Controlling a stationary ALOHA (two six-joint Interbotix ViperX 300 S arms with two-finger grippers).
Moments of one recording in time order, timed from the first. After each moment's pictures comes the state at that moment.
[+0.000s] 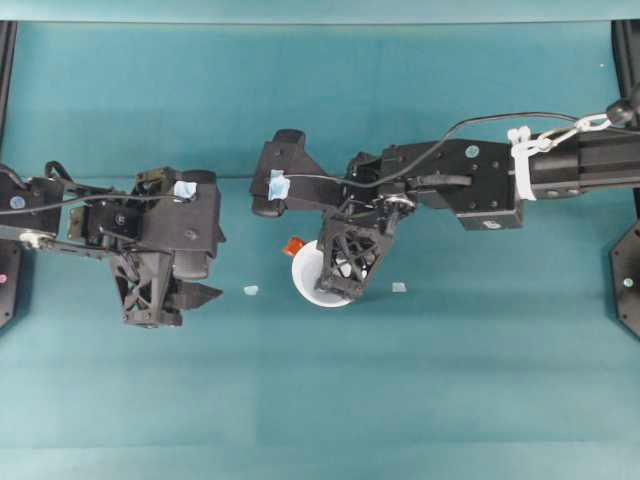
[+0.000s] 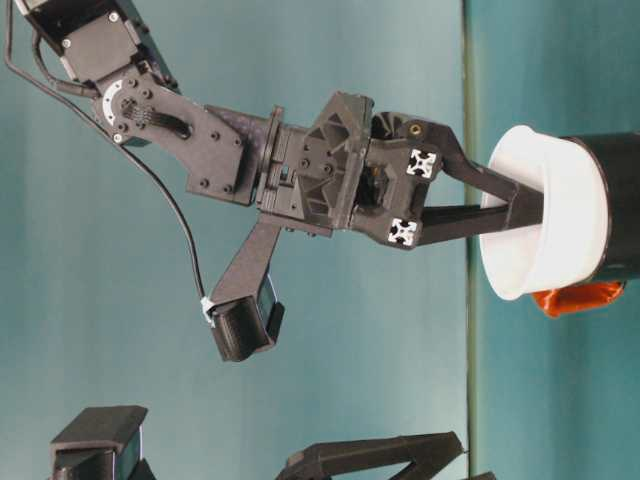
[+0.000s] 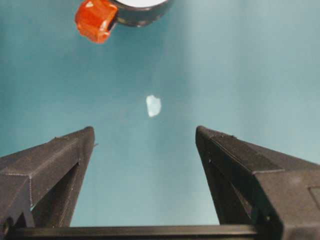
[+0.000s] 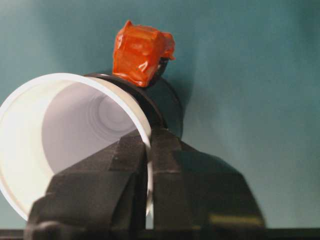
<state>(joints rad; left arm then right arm) -0.01 -0.27 0.73 0.02 0.47 0.02 -0.09 0.23 0.22 0.10 0.82 0.14</state>
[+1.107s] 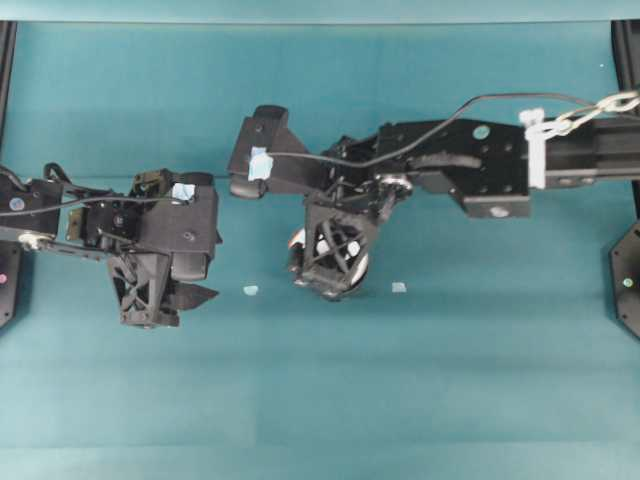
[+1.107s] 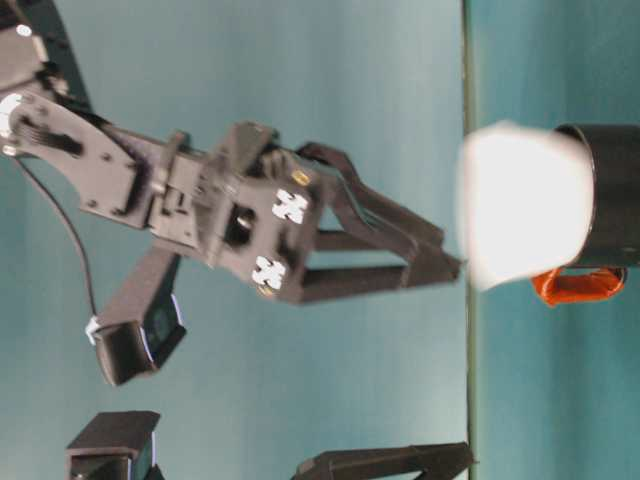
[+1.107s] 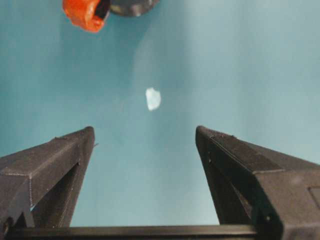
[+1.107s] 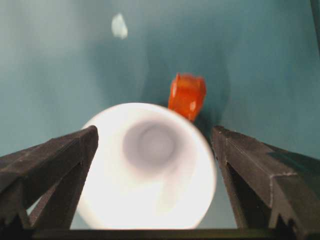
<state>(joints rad) -0.01 -0.27 0.75 0.02 0.47 0.02 -0.08 0.18 0.10 0.10 0.93 0.14</state>
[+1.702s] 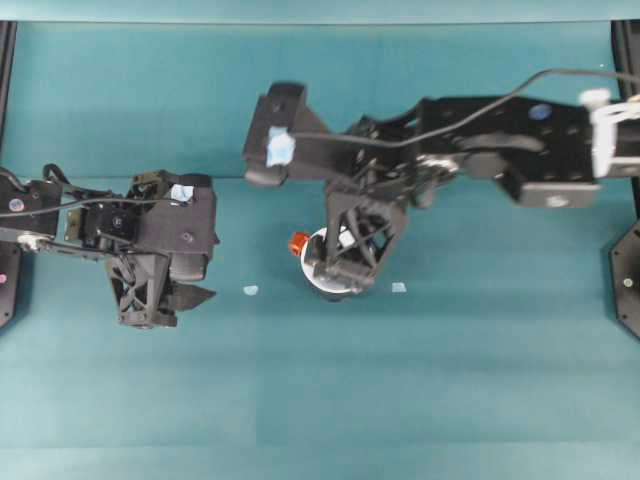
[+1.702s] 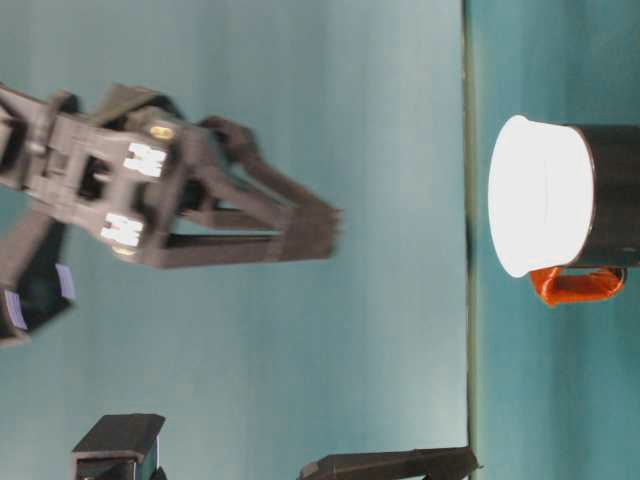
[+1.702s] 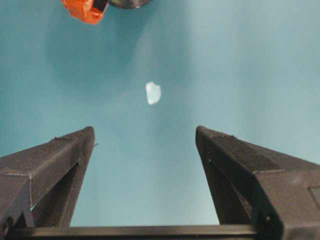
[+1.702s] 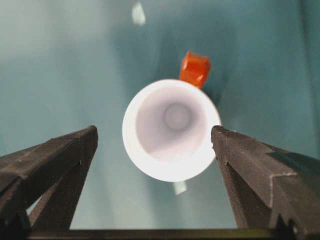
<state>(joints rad) 0.00 -0.28 0.76 0.02 0.47 0.02 -0.07 0.06 0.06 0.07 1.01 0.14</state>
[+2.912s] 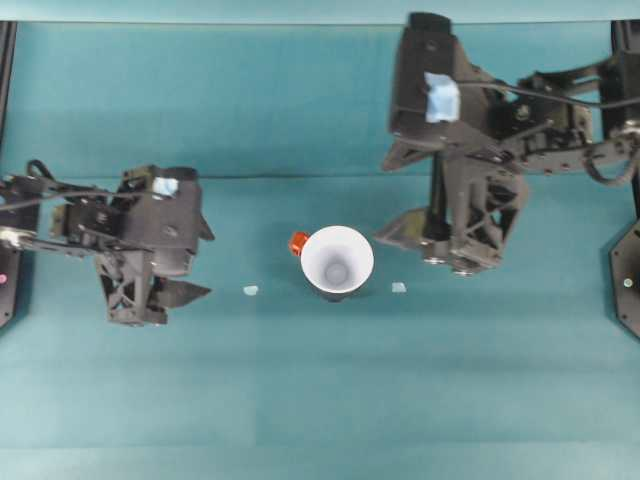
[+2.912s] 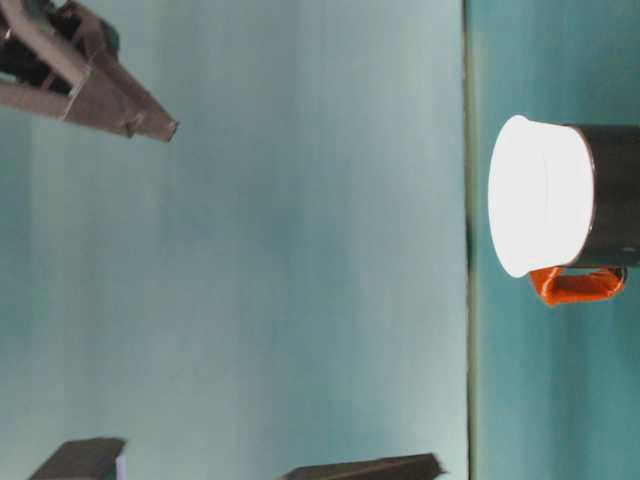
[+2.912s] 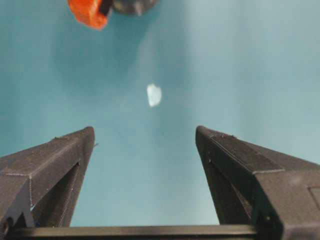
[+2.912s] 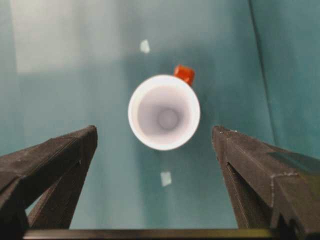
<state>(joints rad) 0.00 -0.35 0.77 0.02 0.47 0.02 -0.06 -0.29 0.24 0.05 0.92 0.08</state>
